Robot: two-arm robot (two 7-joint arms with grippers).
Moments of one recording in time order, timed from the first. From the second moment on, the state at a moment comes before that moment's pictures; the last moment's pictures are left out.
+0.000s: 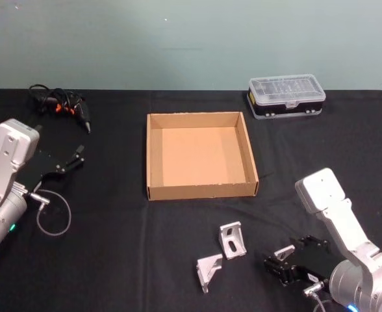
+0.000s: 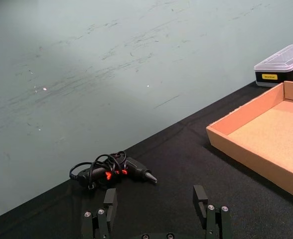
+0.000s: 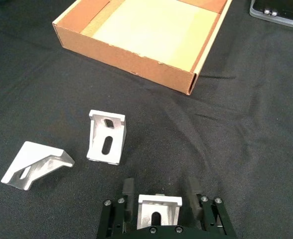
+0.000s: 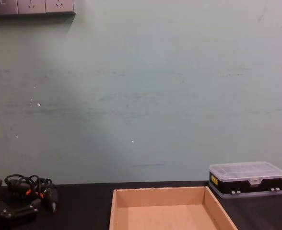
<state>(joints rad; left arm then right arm) -0.20 0.60 0.45 -1.41 -0.25 -0.12 0.03 -0.14 0.57 -0.35 -2.04 0.38 0.75 -0.06</state>
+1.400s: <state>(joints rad) -0.20 0.60 0.45 -1.41 -0.25 -0.12 0.03 0.16 0.39 -0.45 -1.92 0.30 0.74 0.04</state>
